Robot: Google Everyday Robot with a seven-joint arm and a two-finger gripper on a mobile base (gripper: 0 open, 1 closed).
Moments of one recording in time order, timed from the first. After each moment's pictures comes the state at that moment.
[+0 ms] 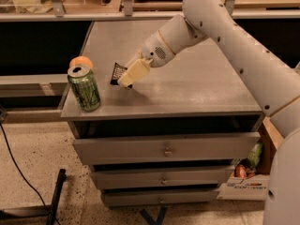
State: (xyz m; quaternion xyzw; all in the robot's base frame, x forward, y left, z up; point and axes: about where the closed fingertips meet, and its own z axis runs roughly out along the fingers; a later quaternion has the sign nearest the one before) arm 0.612 0.058 0.863 -0.69 -0.58 -0.25 0.36
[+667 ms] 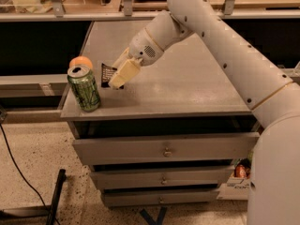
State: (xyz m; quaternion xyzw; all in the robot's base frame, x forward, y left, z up) arm 0.606 0.082 0.867 -0.64 -0.64 -0.24 0.36
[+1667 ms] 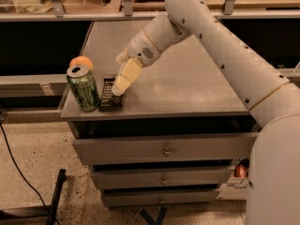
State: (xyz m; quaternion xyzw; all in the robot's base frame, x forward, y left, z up) arm 0.606 0.090 0.863 -0.64 -0.64 -0.23 0.36
